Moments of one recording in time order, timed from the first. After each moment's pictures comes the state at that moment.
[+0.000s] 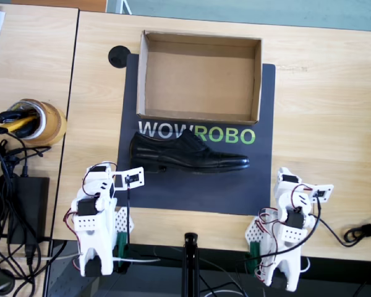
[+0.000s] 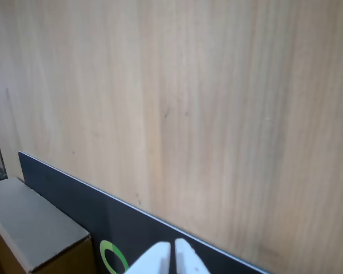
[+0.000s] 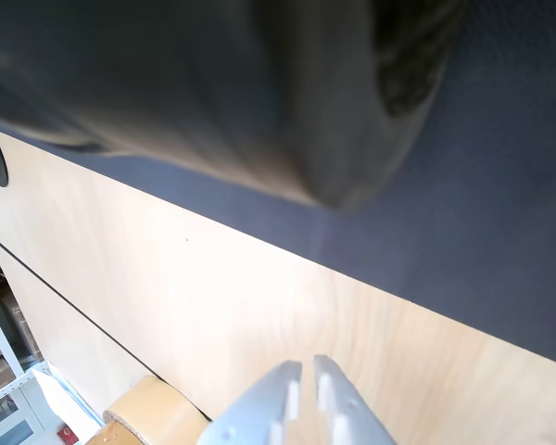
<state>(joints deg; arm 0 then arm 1) -7.8 189.7 173.2 68.6 4.3 5.2 192.7 177.9 60.6 -6.4</state>
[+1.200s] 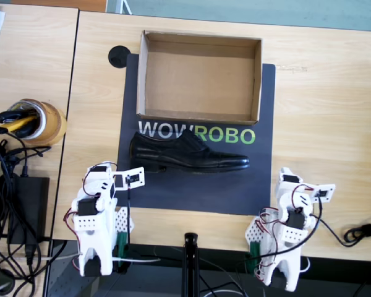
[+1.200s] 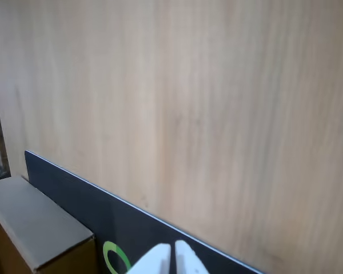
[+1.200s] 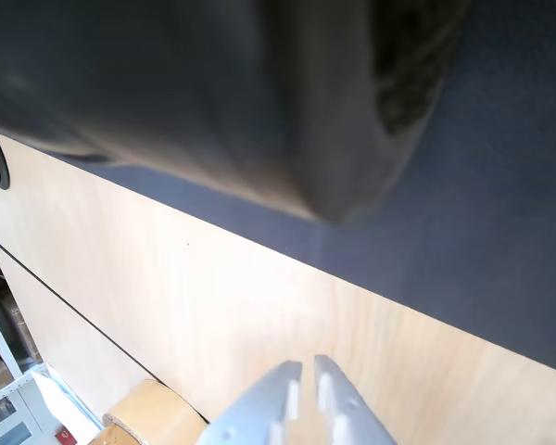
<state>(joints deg) -7.0 189.7 173.1 68.6 3.4 6.2 192.7 175.9 61.6 -9.5</state>
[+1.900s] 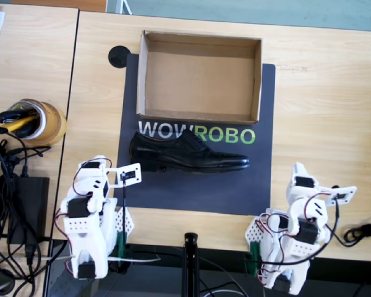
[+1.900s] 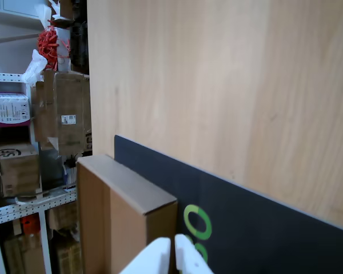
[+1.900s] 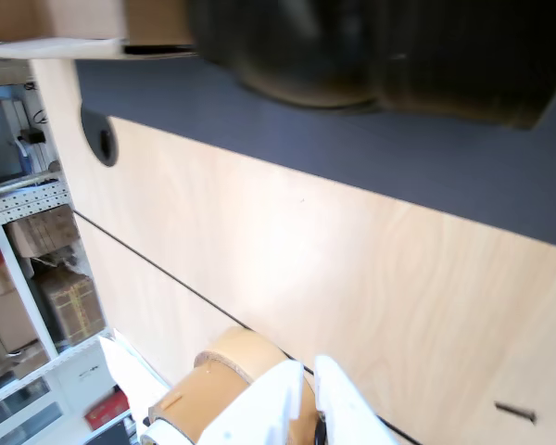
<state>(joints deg) -8.1 168.8 145.2 72.3 4.5 5.6 175.3 143.2 70.0 -11.7</state>
